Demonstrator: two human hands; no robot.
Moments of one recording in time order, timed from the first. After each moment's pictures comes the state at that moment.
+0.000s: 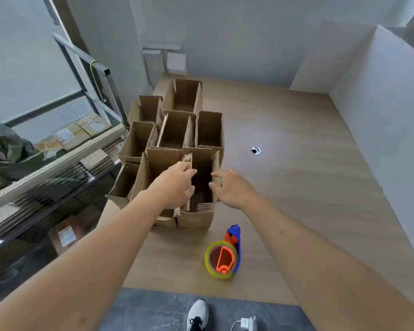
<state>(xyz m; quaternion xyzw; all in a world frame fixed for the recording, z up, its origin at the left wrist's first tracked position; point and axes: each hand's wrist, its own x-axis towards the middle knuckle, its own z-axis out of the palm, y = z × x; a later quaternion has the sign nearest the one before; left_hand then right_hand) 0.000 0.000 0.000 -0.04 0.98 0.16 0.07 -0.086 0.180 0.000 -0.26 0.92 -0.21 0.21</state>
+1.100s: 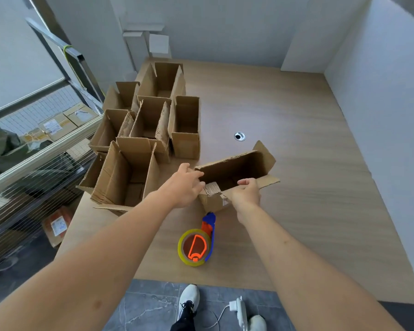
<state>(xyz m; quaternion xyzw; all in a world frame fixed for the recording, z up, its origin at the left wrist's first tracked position) -0.043 0.106 -0.032 -0.12 0.94 0.27 0.16 -0.095 0.284 -0.051 0.21 0.81 -0.52 0.19</state>
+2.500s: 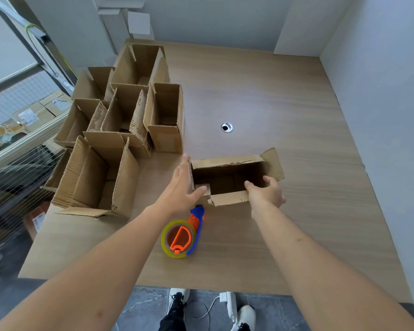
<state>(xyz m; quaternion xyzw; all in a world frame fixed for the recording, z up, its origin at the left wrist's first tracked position) -0.068 0.158 -0.081 -0.16 0.87 0.45 0.09 -0.152 0.359 -0.066 0.32 0.78 -0.52 0.11</state>
